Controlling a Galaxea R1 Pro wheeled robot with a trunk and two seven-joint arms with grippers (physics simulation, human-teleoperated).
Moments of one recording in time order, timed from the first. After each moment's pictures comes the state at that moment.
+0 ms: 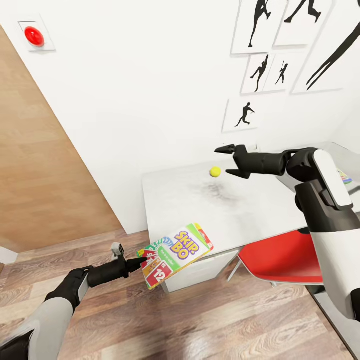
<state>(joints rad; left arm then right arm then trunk) -0.77 0.08 0.54 -0.39 -0.25 0.69 -1.56 -1.14 -0.28 0.22 -1.41 -1.99 0.84 -0.82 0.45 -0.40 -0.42</state>
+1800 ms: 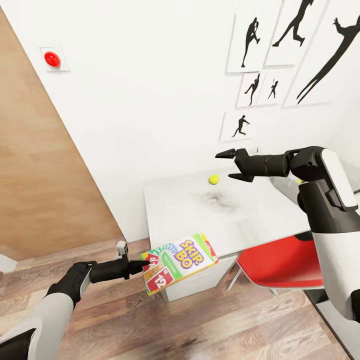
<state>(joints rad) -0.78 0.09 0.39 -0.42 -0.25 0.80 -1.56 -1.13 -0.28 0.19 -1.45 -2.07 0.91 -0.97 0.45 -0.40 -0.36</state>
